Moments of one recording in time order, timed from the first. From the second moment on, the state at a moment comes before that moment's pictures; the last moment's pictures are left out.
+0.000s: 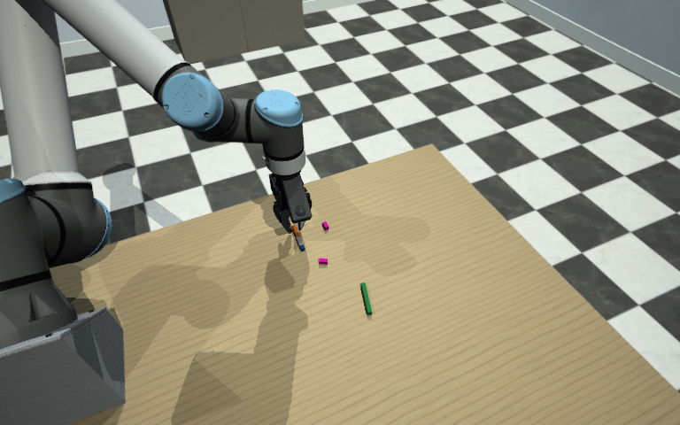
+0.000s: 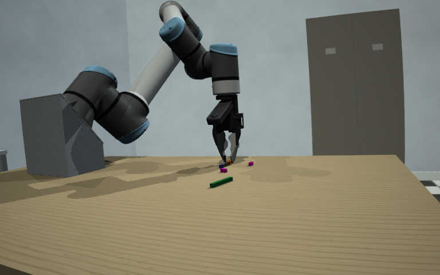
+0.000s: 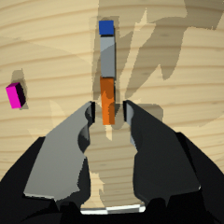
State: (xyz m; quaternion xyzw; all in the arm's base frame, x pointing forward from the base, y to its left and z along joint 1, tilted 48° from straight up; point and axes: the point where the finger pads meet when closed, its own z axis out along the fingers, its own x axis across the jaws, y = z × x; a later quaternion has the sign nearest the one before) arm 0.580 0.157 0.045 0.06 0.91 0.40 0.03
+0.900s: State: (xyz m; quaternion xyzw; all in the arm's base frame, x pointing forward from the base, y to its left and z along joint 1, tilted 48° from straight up) arm 0.574 0.092 0.105 0.06 0.91 0.40 0.04
